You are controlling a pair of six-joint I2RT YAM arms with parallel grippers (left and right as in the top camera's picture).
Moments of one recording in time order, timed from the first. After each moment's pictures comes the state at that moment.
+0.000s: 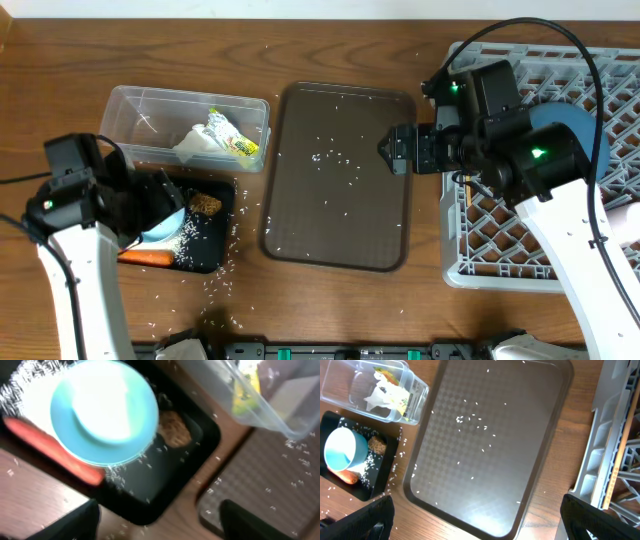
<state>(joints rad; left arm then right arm) 0.36 1.24 1.11 -1.15 0.19 -0.25 0.38 1.42 1.51 -1.08 -0.18 0.31</state>
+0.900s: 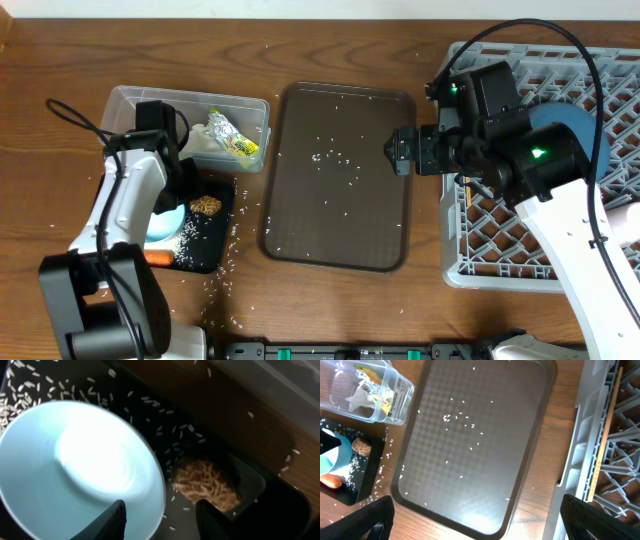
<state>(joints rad) 0.13 1.66 1.11 -0.92 -0.13 -0.33 0.38 1.42 1.51 -1.10 -0.13 0.31</state>
